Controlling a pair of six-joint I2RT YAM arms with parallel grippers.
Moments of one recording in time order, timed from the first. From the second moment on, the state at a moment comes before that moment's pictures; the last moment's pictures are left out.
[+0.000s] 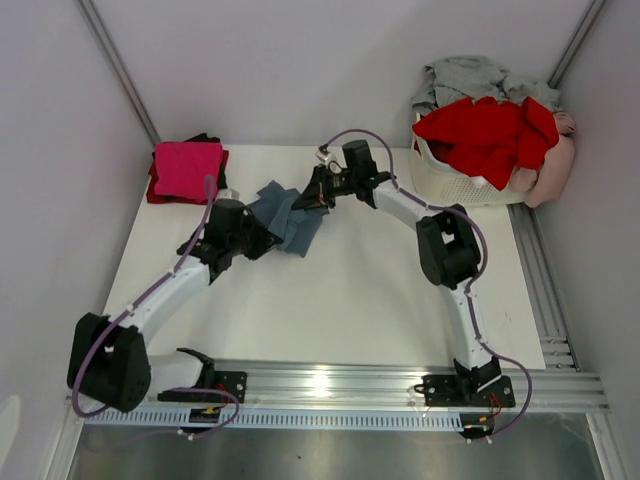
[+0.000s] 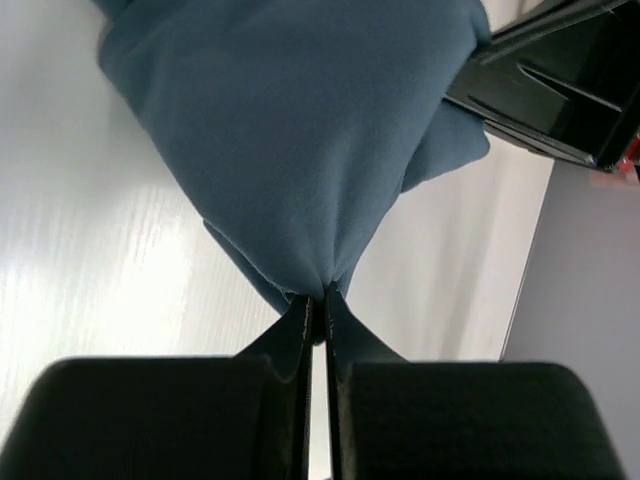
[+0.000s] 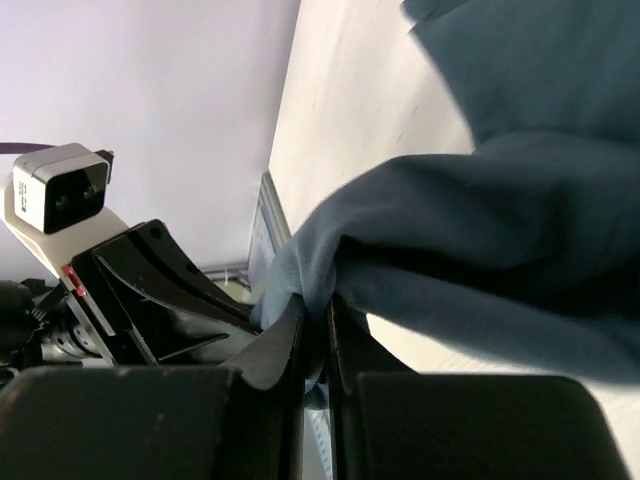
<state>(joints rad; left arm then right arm) -0.37 1.19 0.79 -0.26 0.11 -0.93 0.50 2.25 1.81 -0.10 -0.95 0.80</state>
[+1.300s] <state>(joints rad) -0.65 0.32 0.51 -0.64 0.38 -1.02 0.77 1.14 0.90 -0.29 -0.64 0.67</state>
